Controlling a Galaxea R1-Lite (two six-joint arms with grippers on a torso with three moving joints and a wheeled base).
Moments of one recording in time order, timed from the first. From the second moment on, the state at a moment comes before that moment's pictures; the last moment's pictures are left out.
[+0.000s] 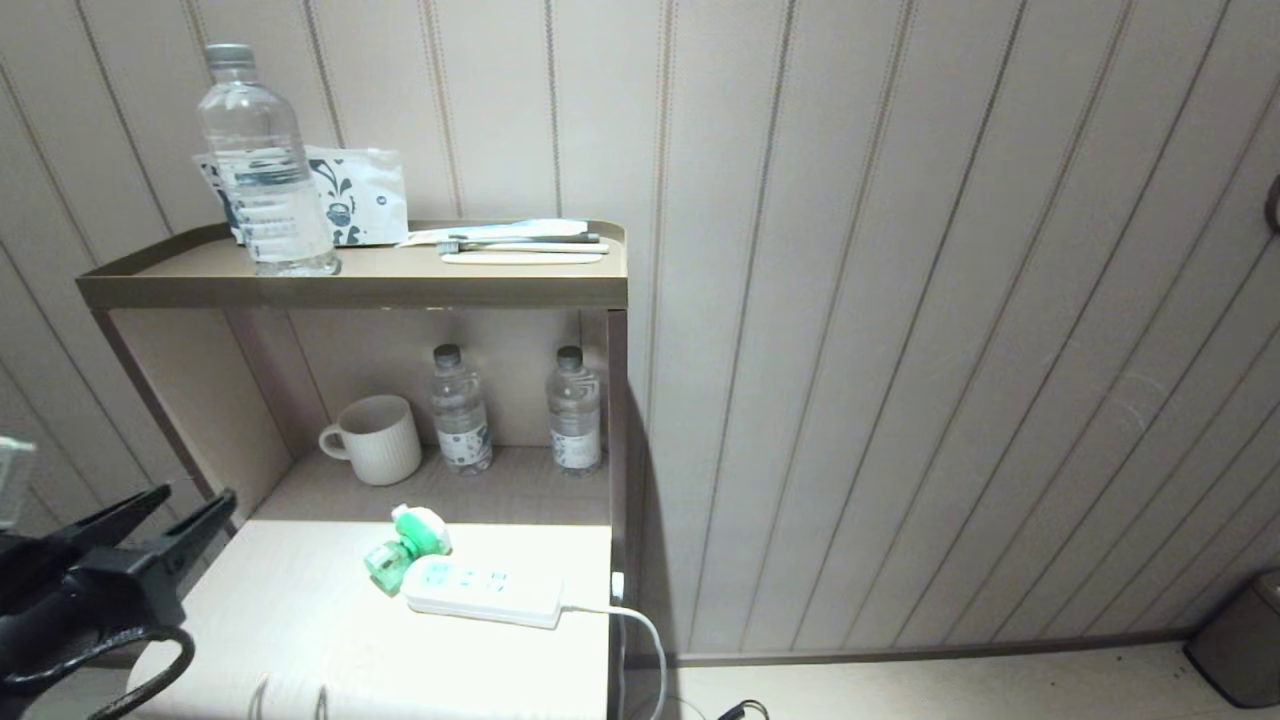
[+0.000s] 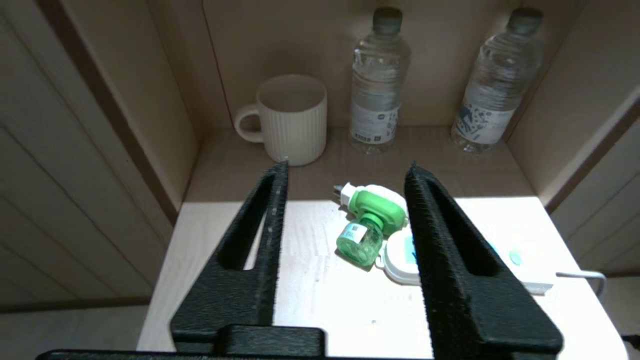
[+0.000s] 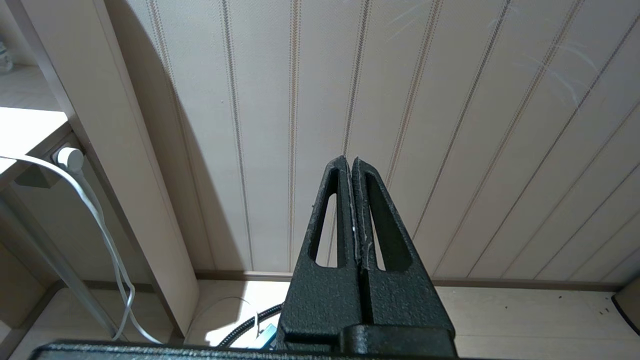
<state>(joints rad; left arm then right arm) -0.11 1.08 -0.13 -0.80 0.03 -0.01 0.01 0.00 0.00 0.01 -0.02 -0.03</state>
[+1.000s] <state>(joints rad) -0.03 0.17 0.00 -0.09 -0.03 0.03 0.01 0.00 0.00 0.01 -0.02 -0.03</state>
